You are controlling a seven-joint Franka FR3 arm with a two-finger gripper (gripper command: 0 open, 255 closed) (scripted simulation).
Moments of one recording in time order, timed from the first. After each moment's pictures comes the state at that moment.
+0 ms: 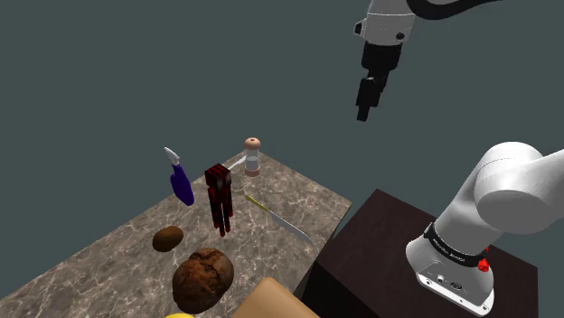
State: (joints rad) arm 0.05 -0.68 0.09 -2.42 0.01 1.64 -0.04
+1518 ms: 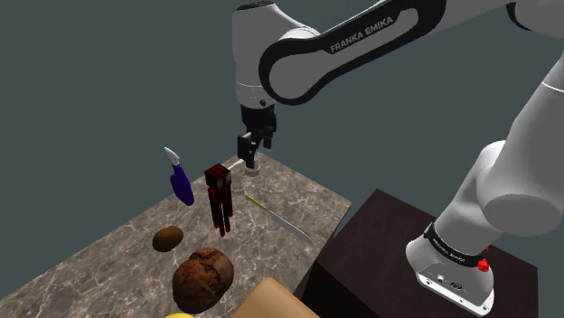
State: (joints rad) arm 0.16 0.07 0.35 -2.06 -0.07 2.09 0.23
